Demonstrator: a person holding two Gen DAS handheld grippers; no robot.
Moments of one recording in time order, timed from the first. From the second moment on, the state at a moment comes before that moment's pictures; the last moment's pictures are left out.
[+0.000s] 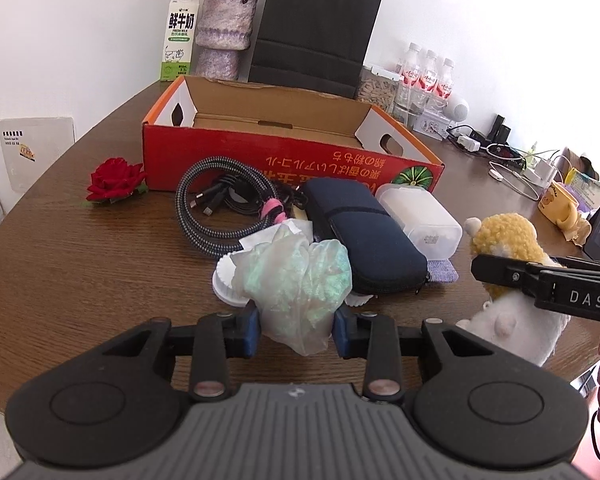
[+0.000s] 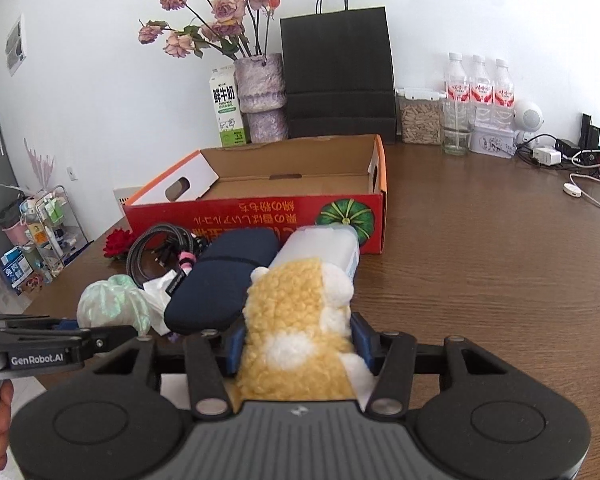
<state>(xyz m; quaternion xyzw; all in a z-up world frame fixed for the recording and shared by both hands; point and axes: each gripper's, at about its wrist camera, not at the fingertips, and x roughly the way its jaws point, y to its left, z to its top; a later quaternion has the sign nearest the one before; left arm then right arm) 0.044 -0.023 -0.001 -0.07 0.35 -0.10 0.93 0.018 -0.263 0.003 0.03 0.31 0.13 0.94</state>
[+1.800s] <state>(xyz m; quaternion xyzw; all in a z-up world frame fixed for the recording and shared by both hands) 0.279 0.000 0.008 -0.09 0.29 0.01 0.95 0.249 -0.214 0.007 0.09 0.22 0.08 0.97</state>
